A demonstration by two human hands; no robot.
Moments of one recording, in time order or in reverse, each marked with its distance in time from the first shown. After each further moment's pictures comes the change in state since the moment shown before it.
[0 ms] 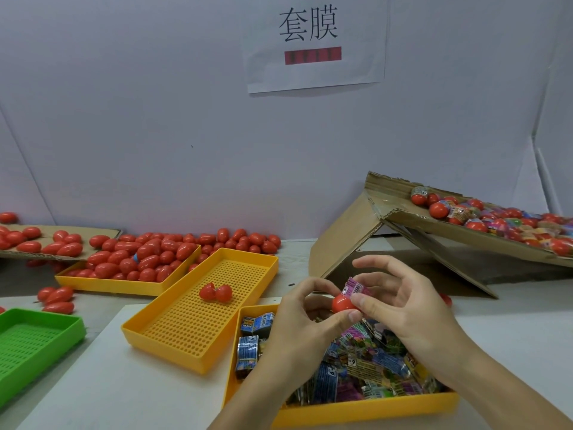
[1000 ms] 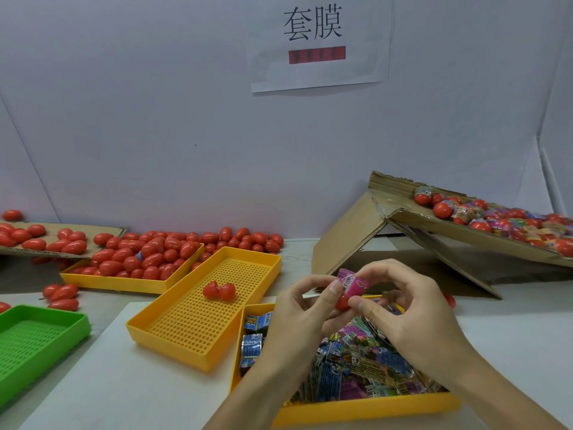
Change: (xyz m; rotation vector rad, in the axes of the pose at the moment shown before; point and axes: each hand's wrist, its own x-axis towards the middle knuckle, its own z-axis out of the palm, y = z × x) left_hand 0.004 -0.003 -0.002 -0.540 0.015 -0.049; right_hand -0.002 0.001 0.007 -0.234 0.067 -0.237
